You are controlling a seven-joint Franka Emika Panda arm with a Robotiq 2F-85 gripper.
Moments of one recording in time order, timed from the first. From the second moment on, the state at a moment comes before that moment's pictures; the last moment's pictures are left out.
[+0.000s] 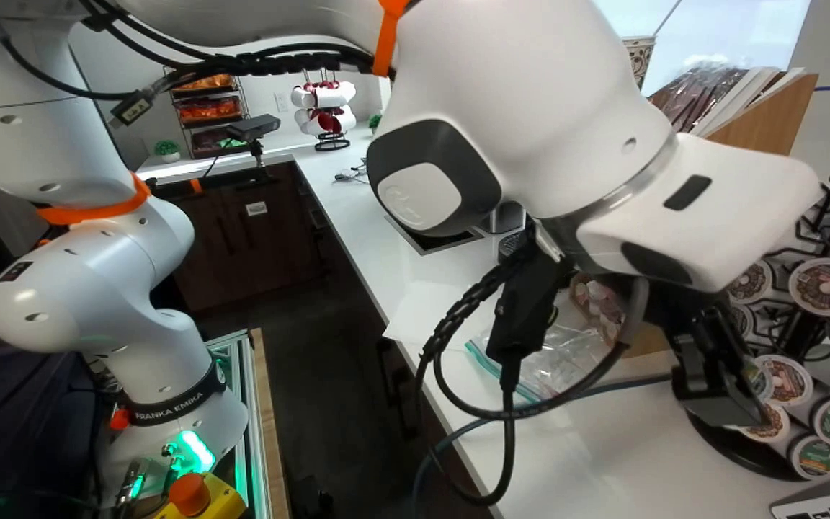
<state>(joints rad) -0.47 0.01 -0.28 -2.22 0.38 2.87 -0.20</state>
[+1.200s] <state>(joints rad) -0.43 -0.06 -0.25 -2.19 0.73 2.92 -0.49</state>
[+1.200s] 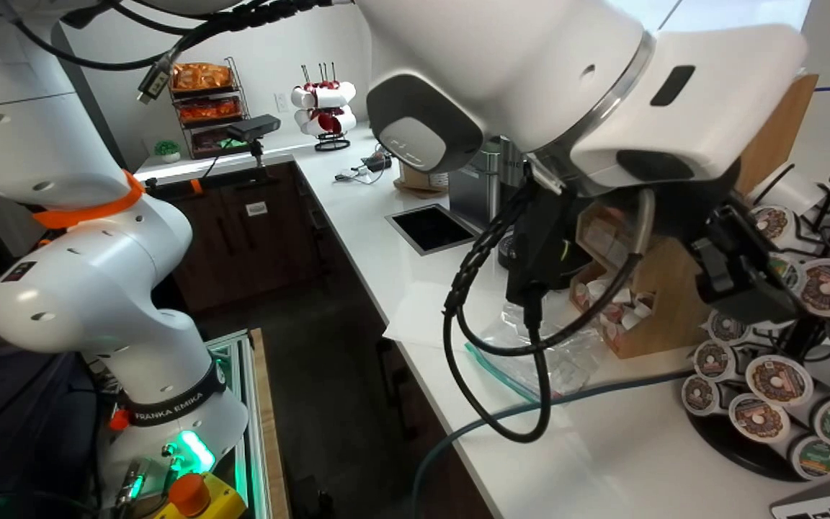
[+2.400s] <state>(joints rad) -0.44 0.01 -0.33 -1.96 1.00 2.63 -0.57</state>
